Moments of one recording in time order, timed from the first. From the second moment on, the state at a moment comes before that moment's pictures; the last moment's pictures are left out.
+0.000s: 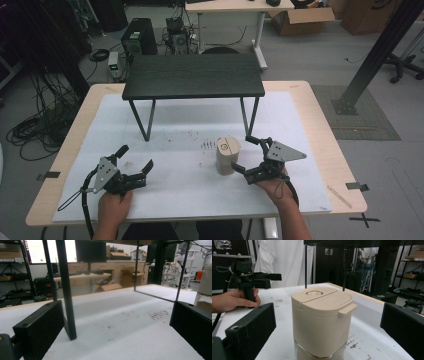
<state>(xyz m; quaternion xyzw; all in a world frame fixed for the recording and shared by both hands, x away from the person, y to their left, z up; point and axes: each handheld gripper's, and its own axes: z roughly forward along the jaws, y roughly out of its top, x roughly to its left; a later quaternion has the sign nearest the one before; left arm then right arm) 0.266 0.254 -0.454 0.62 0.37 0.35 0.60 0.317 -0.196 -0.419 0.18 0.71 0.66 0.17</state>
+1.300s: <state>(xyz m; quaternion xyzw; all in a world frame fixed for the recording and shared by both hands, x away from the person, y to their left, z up) 0.266 0.254 -0.454 0.62 0.37 0.35 0.60 0.337 -0.166 -0.433 0.18 0.72 0.65 0.14</state>
